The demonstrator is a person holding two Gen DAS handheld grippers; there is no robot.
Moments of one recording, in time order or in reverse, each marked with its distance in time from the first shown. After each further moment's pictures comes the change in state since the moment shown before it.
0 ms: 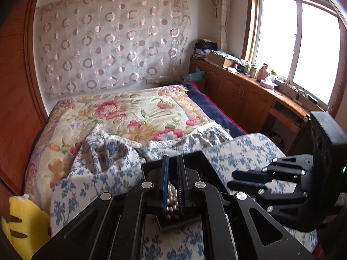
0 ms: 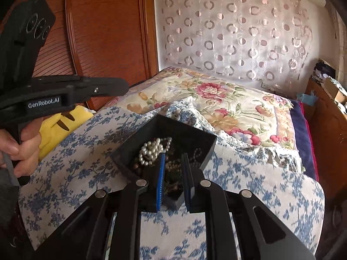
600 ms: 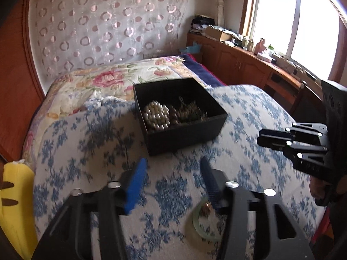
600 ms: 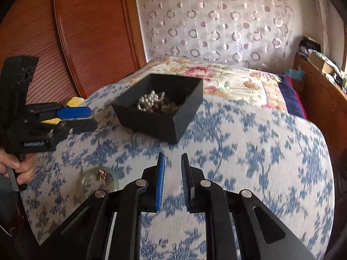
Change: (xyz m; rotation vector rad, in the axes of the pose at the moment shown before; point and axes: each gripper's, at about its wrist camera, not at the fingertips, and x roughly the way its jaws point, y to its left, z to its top) left arm -0.010 -0.011 -0.109 0.015 0.150 -0.010; right arm -0.030 0.004 -0.091 0.130 0.047 -0.042
